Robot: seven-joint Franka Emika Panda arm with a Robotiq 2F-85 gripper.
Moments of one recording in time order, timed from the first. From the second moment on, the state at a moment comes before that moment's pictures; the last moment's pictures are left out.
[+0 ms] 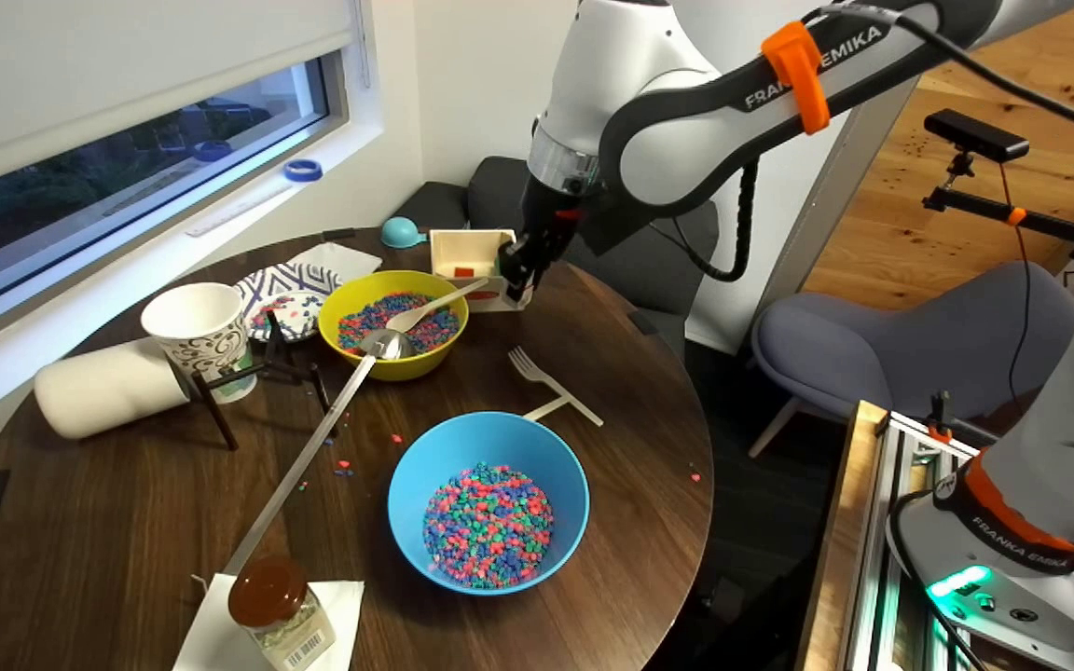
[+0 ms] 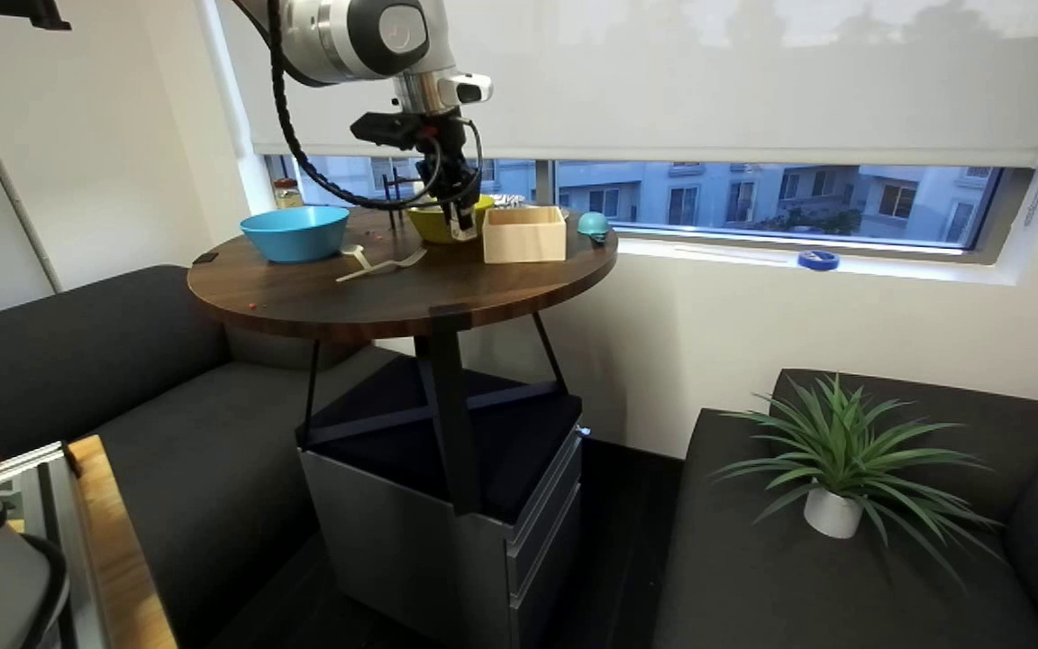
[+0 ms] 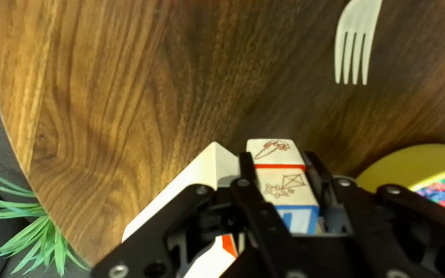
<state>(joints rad) 0.13 0.16 0.08 -2.11 -0.06 2.50 0.27</state>
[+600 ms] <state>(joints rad) 0.09 0.10 0.06 -2.06 -0.05 2.46 0.25</state>
